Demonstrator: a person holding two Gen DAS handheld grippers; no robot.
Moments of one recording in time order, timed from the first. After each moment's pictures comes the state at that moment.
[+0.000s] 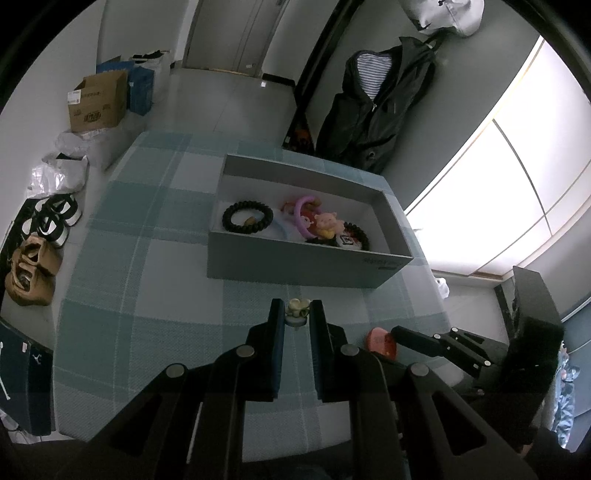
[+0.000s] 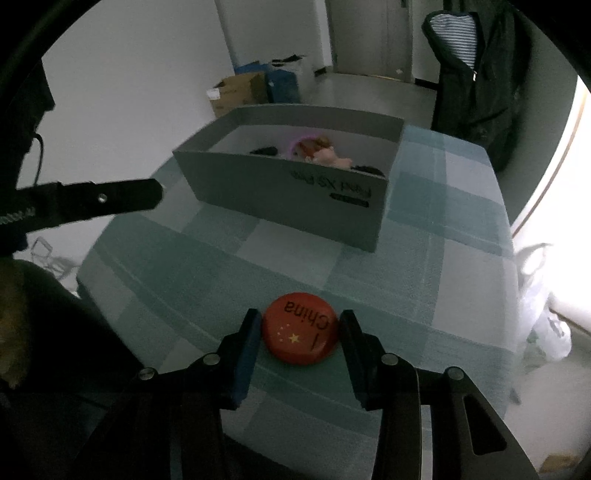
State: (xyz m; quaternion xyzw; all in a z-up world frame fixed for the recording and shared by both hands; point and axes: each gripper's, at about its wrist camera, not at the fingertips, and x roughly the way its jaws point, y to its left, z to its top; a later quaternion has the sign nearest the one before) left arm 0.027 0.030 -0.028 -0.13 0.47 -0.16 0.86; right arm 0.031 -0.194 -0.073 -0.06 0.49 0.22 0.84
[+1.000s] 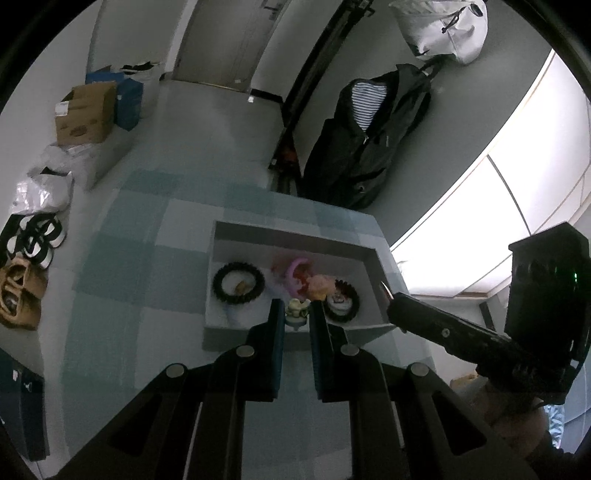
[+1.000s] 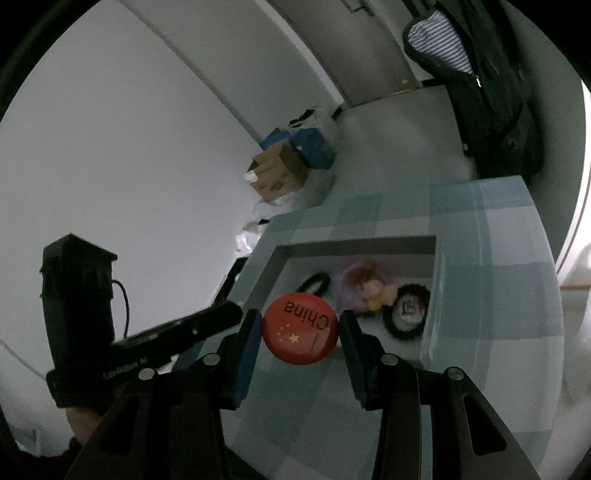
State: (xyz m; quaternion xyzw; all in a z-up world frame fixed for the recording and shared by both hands) left arm 0.075 0.037 -0.010 -0.15 0.44 -0.19 0.86; right arm 0.107 -0.210 -0.011 0.16 0.43 0.29 0.84
